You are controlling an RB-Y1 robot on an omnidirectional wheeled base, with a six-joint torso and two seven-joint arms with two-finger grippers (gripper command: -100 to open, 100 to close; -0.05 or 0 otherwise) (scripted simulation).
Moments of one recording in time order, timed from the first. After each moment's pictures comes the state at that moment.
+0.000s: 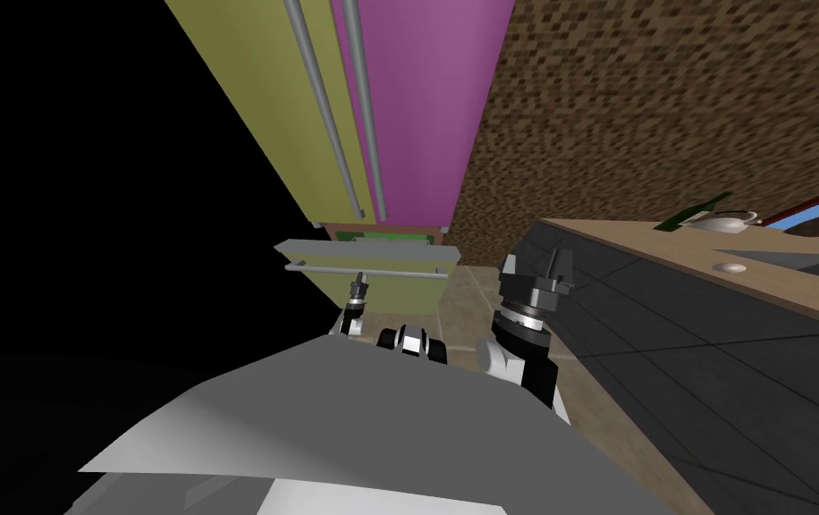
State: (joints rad) left arm 0.03 0.14 0.12 -0.91 0.10 -1.14 0.17; right arm 0.48 0.02 0.07 -2.31 -0.03 -0.54 -0.06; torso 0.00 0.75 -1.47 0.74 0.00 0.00
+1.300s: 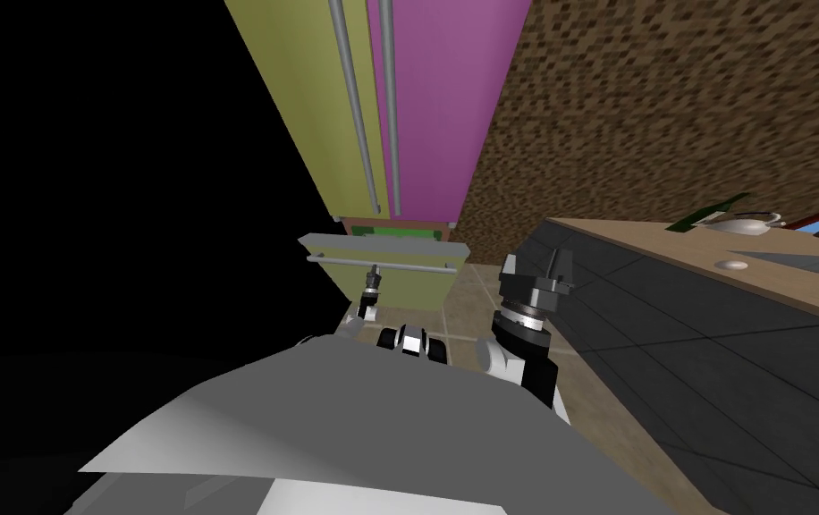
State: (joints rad) left arm -0.21 0.08 0.11 -0.70 0.09 -1.12 0.10; right arm 0.48 0.02 0.07 -2.31 -0.03 -0.54 -0.06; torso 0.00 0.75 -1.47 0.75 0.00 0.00
